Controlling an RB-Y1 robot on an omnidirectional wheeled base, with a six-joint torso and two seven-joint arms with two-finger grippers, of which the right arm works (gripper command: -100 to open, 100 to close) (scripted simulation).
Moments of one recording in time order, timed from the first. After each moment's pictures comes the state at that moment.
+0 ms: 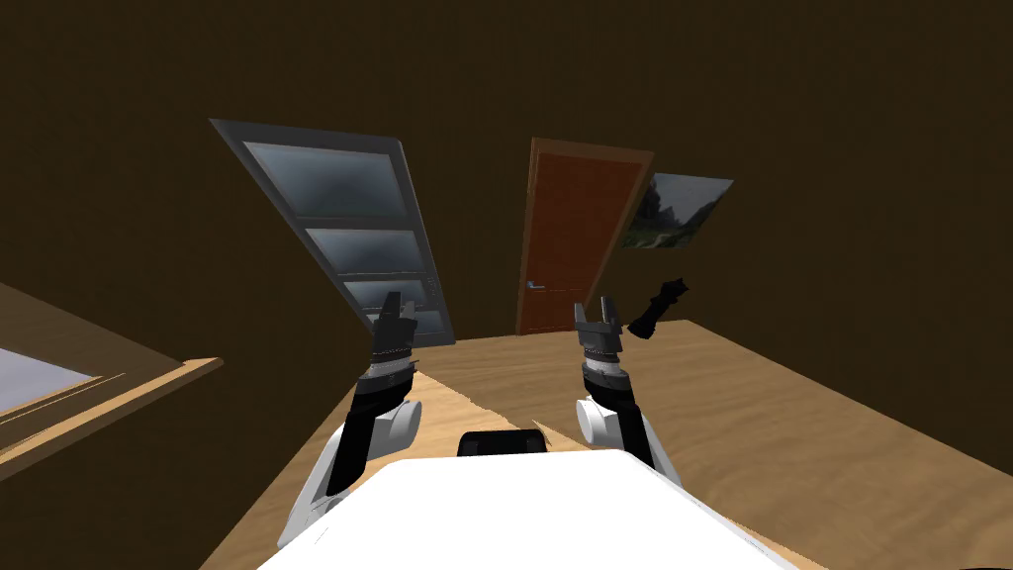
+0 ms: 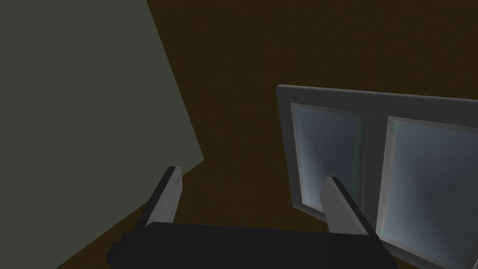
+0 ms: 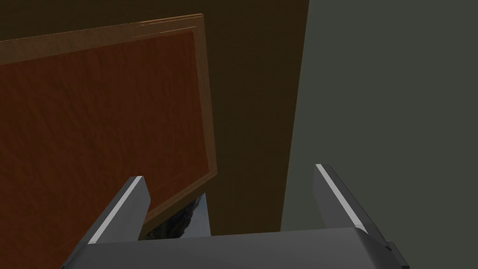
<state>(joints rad) 0.46 0.01 0.06 -2.24 0.08 -0.55 -0.16</state>
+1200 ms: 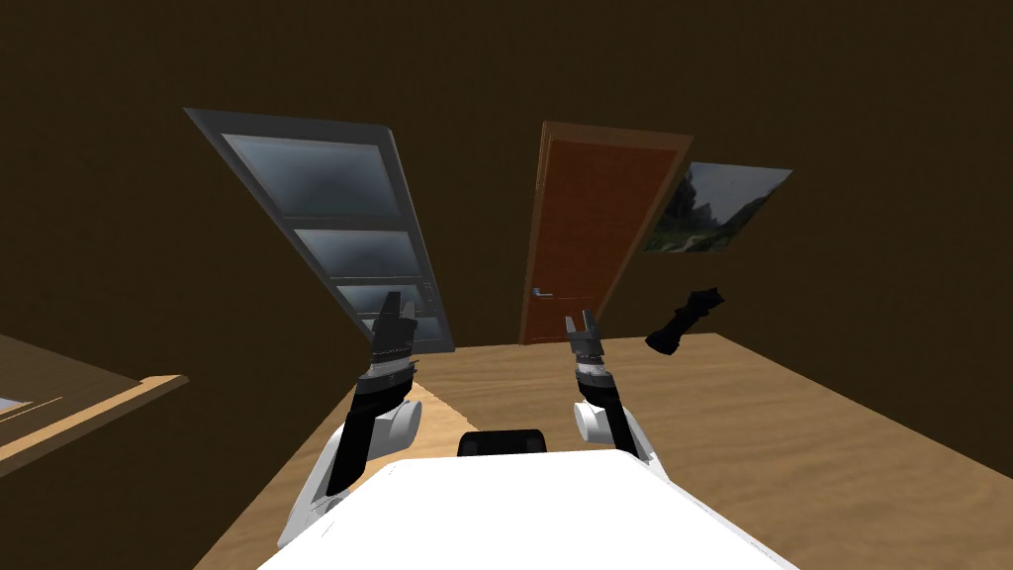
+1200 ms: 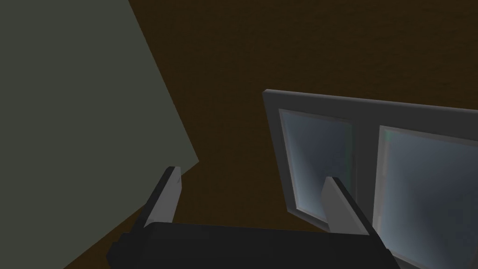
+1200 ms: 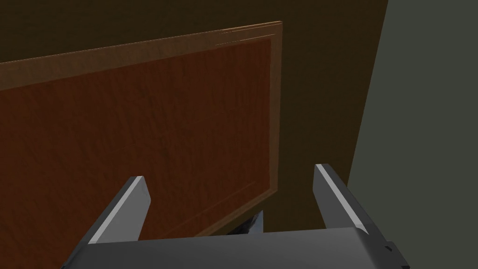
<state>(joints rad) 0.41 -0.05 0.03 -2.00 0.06 -0.59 -0.17</state>
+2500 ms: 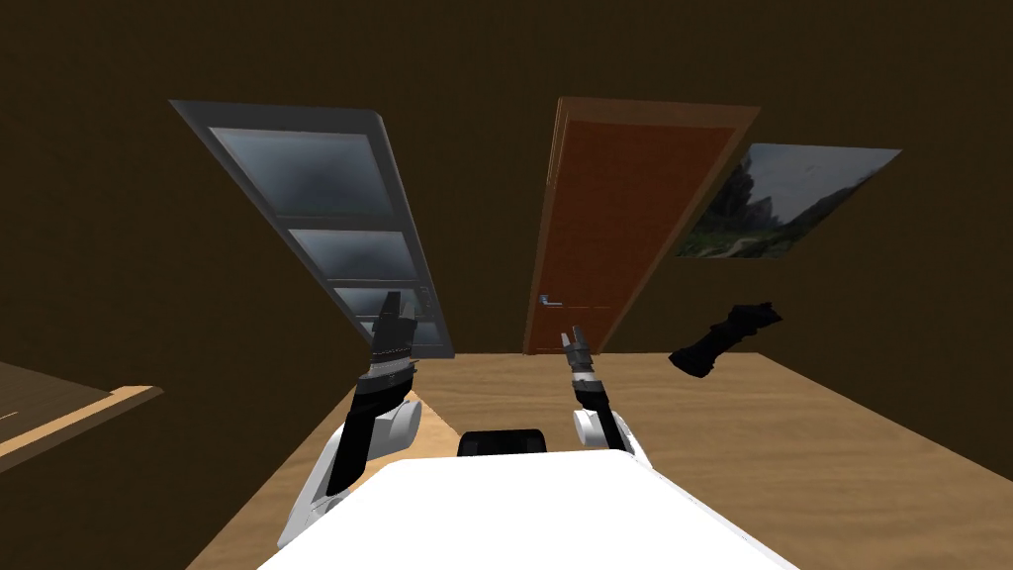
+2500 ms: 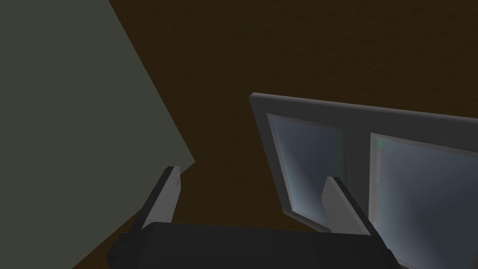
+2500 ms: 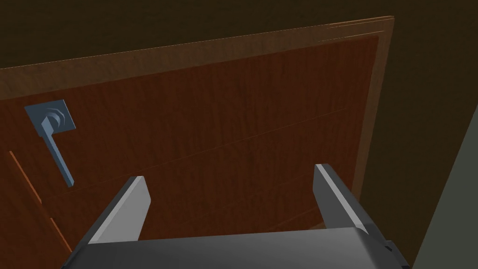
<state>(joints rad) 0.32 -0.10 0.00 -1.64 0.03 -0.66 -0.17</state>
